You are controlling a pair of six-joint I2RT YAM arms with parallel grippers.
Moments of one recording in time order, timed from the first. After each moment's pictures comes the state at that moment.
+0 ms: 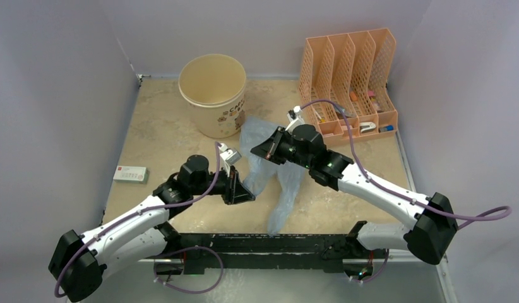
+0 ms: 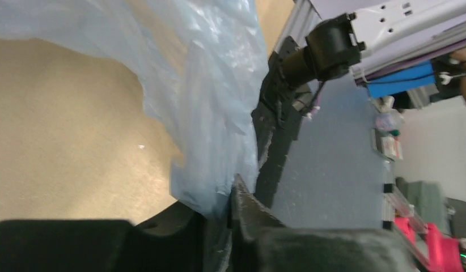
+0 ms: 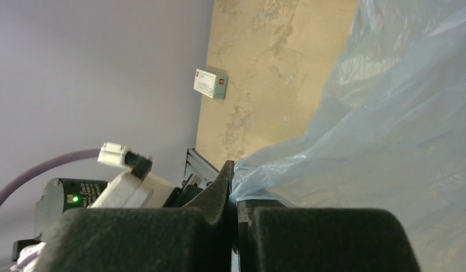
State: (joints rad) left arm -0.72 0.86 0.47 0.02 0.60 -0.51; right arm 0.82 1.24 0.94 -0.05 -0.08 1.08
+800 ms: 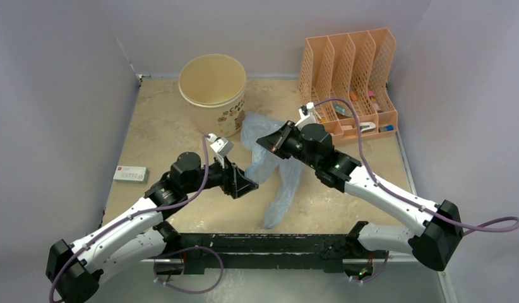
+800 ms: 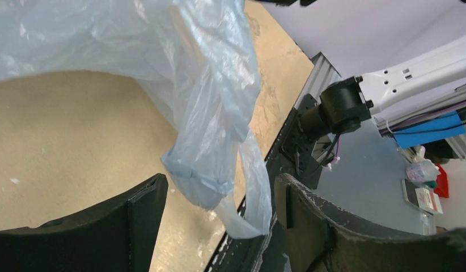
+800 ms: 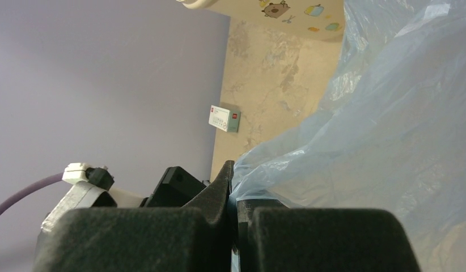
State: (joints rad) left arm -0.73 0.79 0.55 -0.01 0.44 -0.49; right arm 0.80 1.17 0.93 -0.04 0.03 1.11
